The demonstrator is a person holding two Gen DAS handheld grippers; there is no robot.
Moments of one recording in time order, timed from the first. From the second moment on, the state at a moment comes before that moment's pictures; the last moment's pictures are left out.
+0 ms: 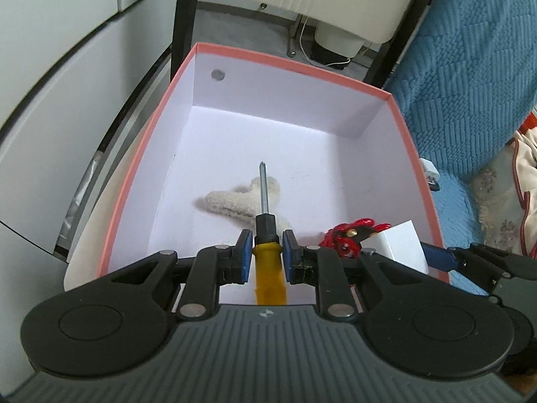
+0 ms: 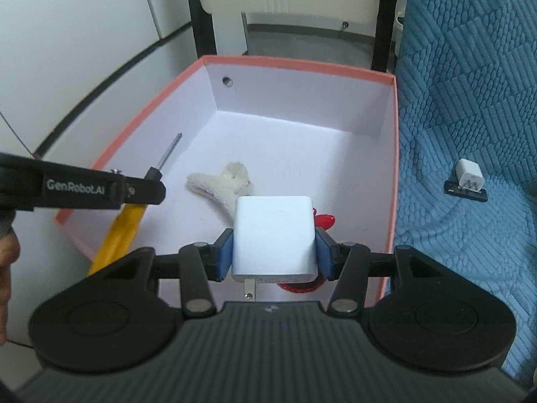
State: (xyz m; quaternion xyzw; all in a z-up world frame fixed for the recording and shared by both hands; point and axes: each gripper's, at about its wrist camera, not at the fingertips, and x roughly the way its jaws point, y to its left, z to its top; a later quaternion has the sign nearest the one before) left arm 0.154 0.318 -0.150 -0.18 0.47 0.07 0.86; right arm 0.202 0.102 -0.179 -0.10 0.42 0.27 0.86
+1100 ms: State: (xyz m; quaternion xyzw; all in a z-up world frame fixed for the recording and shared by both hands) left arm 0.101 0.258 -0.065 -0.17 0.37 0.07 0.91; right arm 0.154 0.048 -0.122 -0.07 0.35 0.28 0.89
